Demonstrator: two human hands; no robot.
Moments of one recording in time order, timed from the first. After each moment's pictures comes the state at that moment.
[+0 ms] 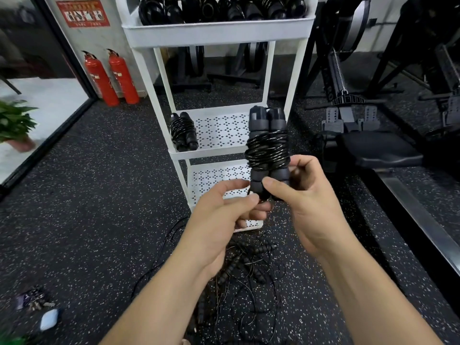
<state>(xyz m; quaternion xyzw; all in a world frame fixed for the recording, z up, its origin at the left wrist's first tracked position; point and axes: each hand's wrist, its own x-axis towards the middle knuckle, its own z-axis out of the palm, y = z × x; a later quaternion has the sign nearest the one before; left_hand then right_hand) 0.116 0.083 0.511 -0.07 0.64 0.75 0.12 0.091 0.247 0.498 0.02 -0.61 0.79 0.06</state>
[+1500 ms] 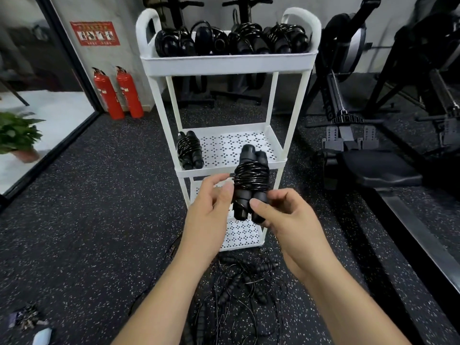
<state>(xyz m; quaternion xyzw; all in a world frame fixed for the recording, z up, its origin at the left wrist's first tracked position) 0.080 0.057 0.493 -0.01 0.76 0.64 -0.08 0.088 0.219 0.498 -0.08 -0.64 0.77 0.00</state>
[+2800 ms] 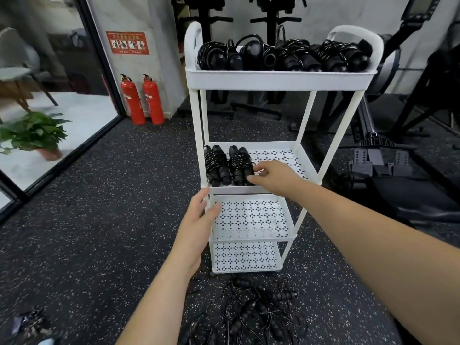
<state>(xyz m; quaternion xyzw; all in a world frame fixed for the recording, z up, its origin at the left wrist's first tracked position) 0.004 -0.037 0.441 -0.13 0.68 0.72 -0.02 -0.148 0.167 0.490 0.10 -0.94 0.30 -0.09</state>
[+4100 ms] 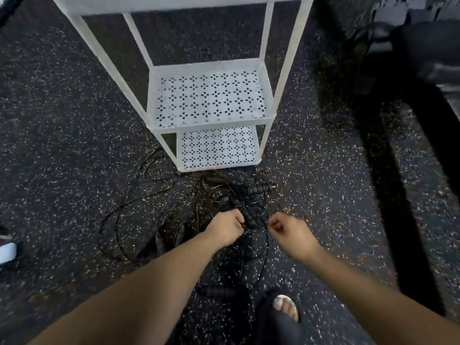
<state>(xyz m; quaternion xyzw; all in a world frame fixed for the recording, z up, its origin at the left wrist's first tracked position) 0.052 0.117 0.050 -0.05 0.87 0.33 0.37 0.077 0.338 0.106 0.01 -0.92 0.30 -0.26</state>
